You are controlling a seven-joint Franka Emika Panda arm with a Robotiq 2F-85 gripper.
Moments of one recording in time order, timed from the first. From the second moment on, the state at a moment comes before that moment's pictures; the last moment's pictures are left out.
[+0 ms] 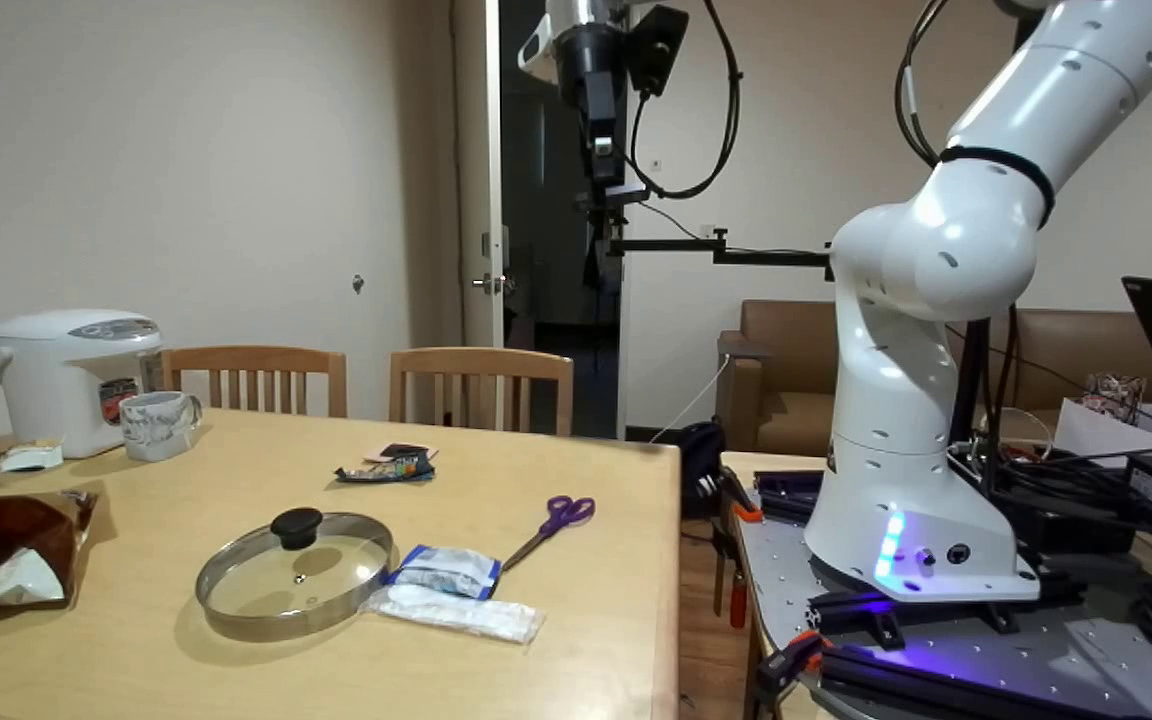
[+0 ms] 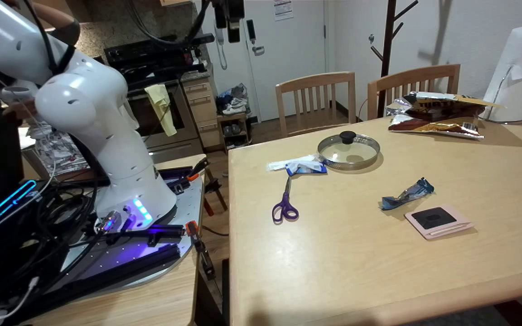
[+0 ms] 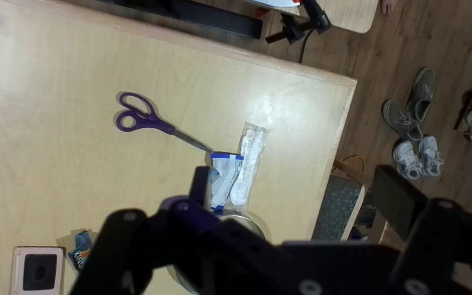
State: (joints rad) arm 0.04 -0.62 -0.21 -2.31 0.10 1.54 -0.30
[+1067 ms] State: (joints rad) arm 0.07 -0.58 -0.18 -2.32 -0.14 1.52 -0.65
